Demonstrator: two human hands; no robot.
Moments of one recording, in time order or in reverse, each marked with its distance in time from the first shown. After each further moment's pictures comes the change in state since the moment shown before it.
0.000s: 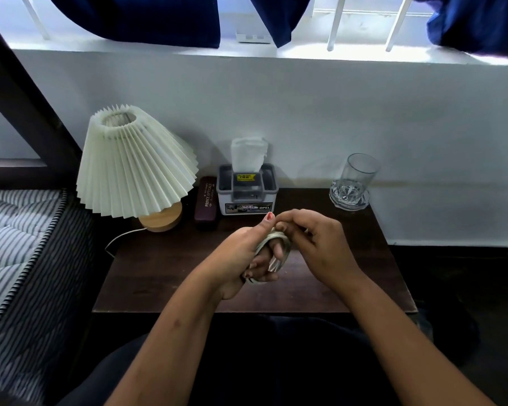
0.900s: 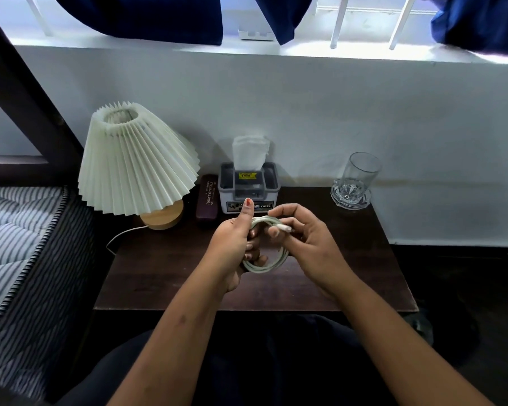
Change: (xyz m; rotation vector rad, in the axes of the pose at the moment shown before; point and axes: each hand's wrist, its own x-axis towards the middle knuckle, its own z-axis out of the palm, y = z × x) left_hand 0.008 -0.002 -0.005 -0.142 0.354 0.092; right_hand -0.002 -0.011 0.016 0.639 -0.085 0.333
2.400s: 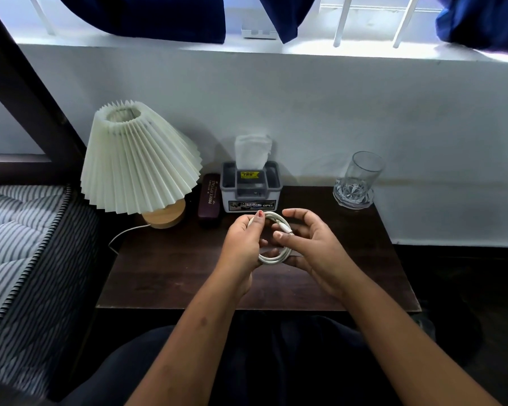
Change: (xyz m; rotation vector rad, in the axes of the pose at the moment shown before) left_hand 0.003 -0.012 0.015 -0.033 0.103 0.067; right_hand 0.002 0.005 -0.005 0.239 0.093 0.315
